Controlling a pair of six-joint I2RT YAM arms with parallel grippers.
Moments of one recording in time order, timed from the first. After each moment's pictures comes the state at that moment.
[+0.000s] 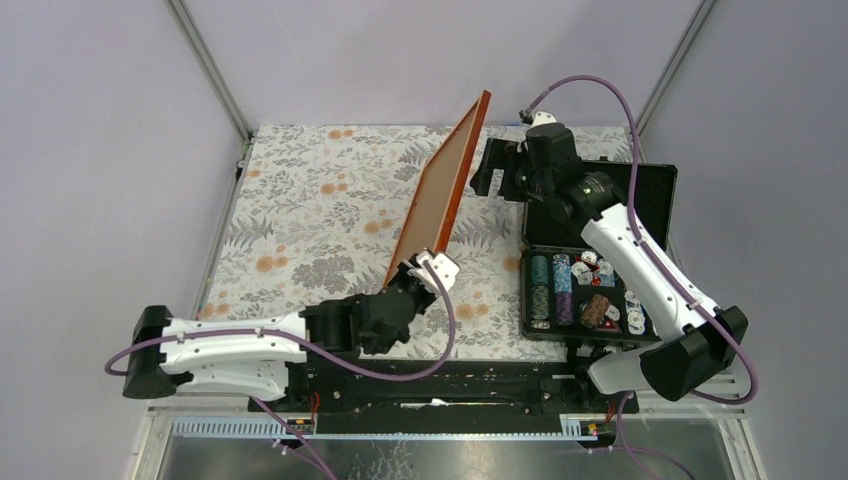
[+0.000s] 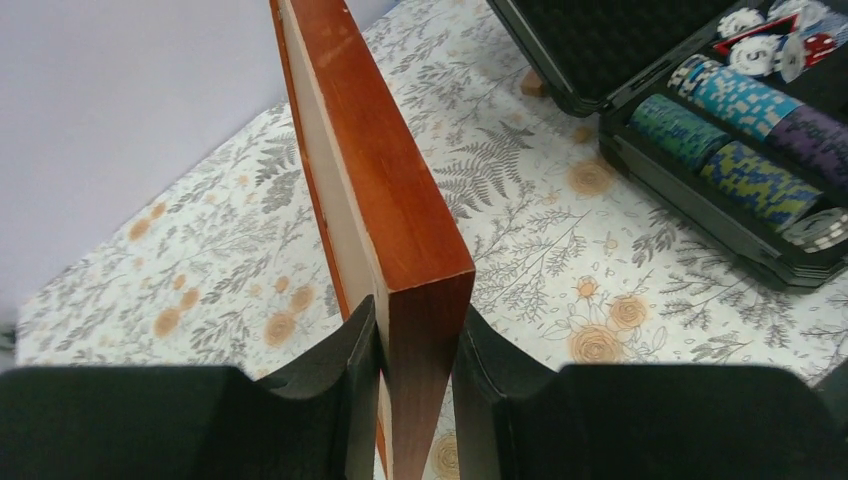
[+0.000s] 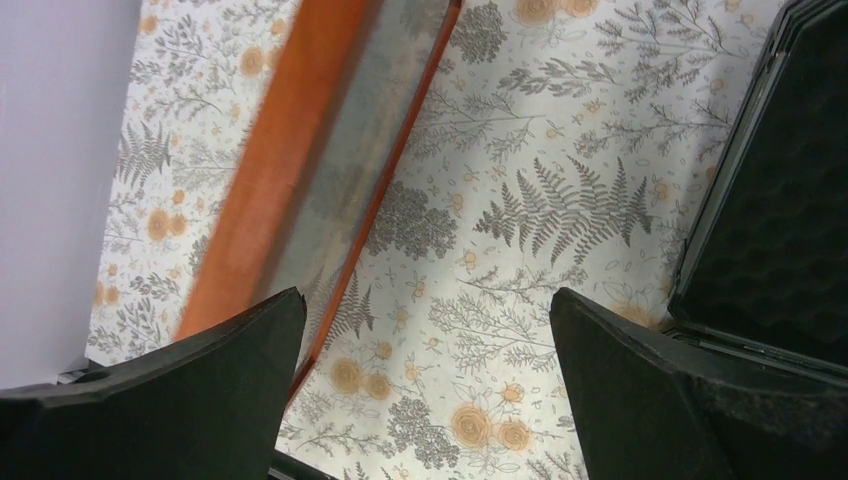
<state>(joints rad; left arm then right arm) -1.42 1.09 0.85 -0.05 -0.85 0.13 0.49 1.38 1.45 -0.64 0.02 0.49</state>
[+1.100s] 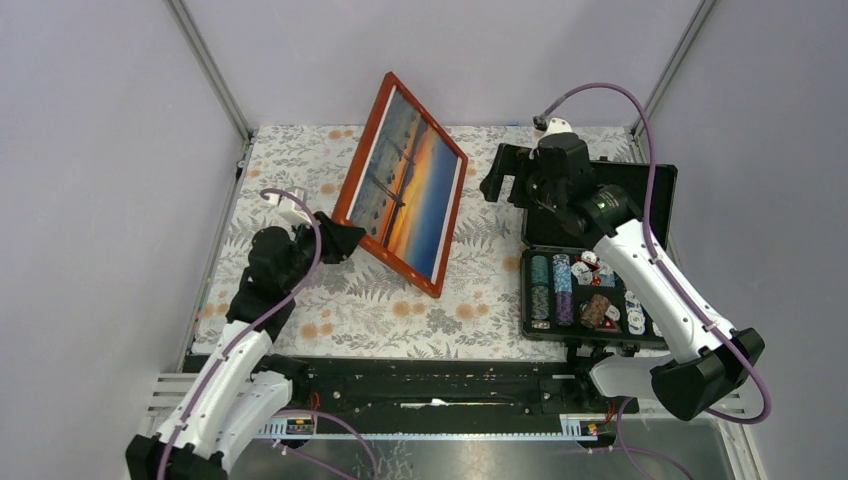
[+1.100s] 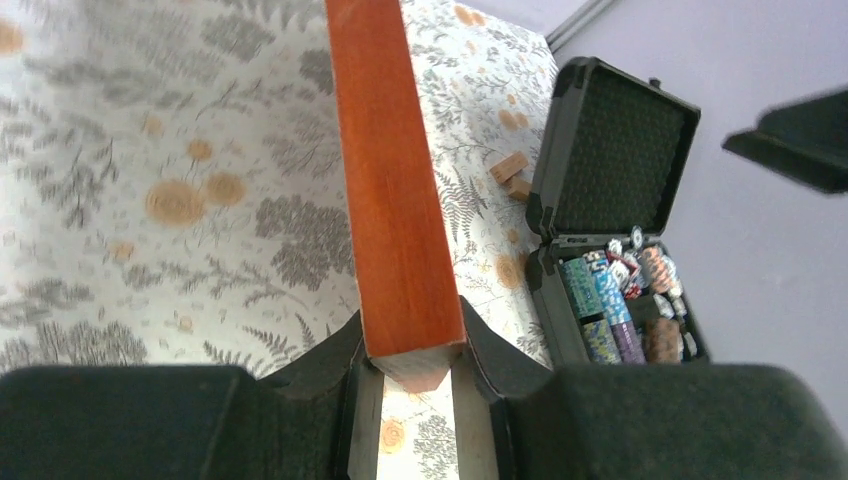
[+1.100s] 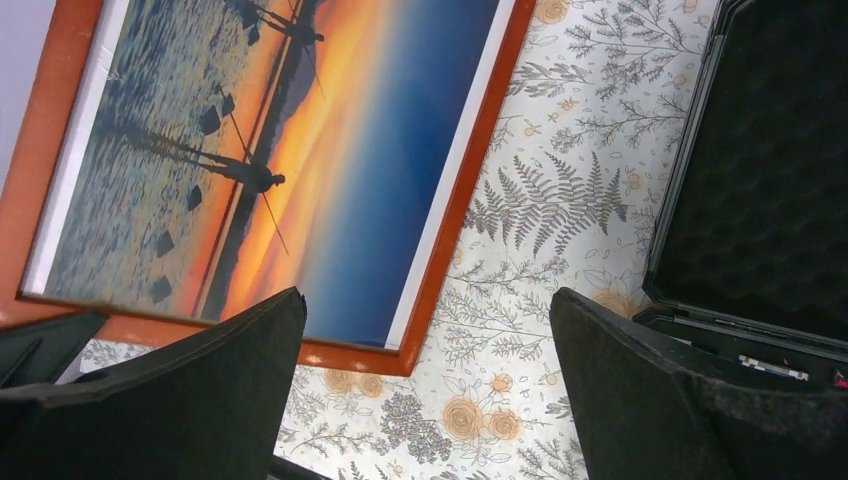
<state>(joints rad) -0.33 0.70 0.59 -0.05 0.23 -0.56 0.49 1.28 1.38 -0.65 0.07 0.50</state>
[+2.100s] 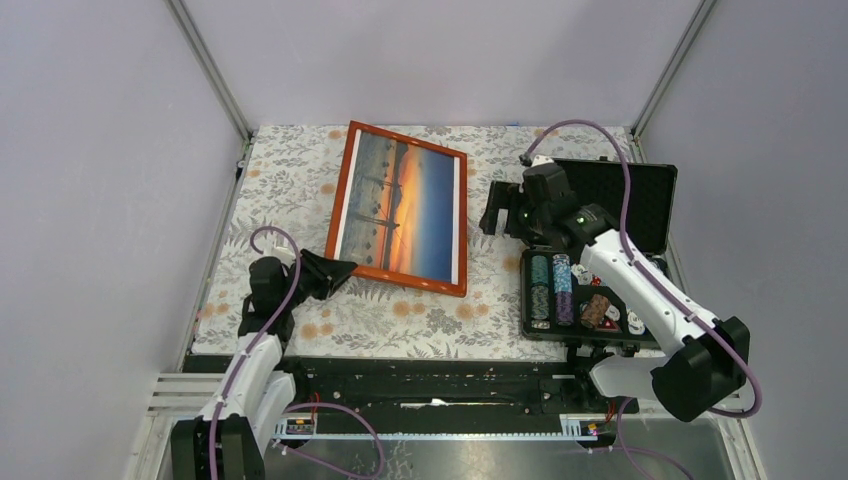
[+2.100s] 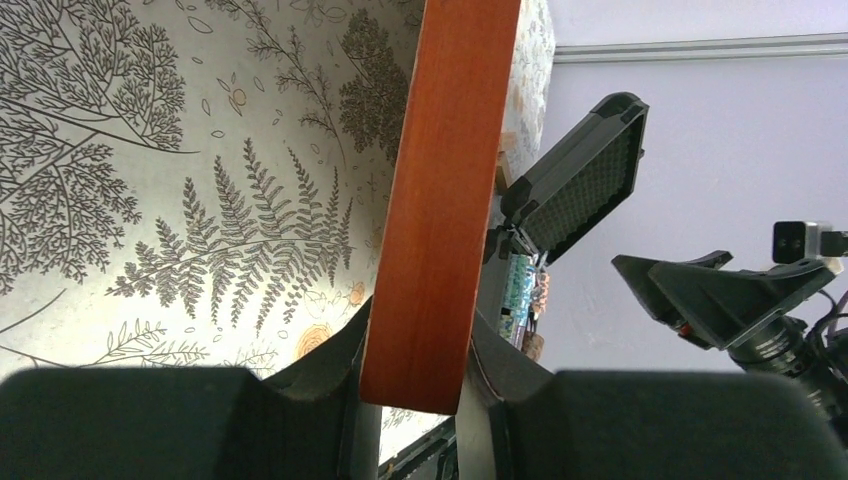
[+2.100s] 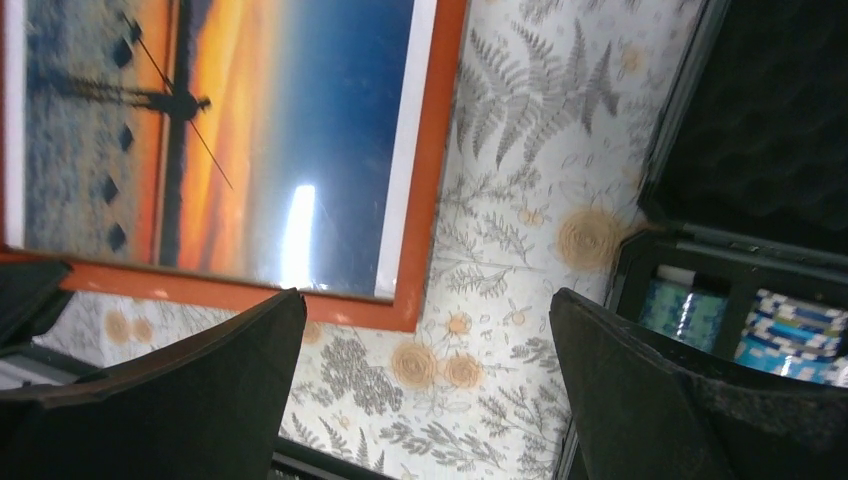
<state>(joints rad) 0.06 0.76 0.20 0.13 0.59 -1.08 0.49 1.28 1.16 -0.61 0.04 0.50</state>
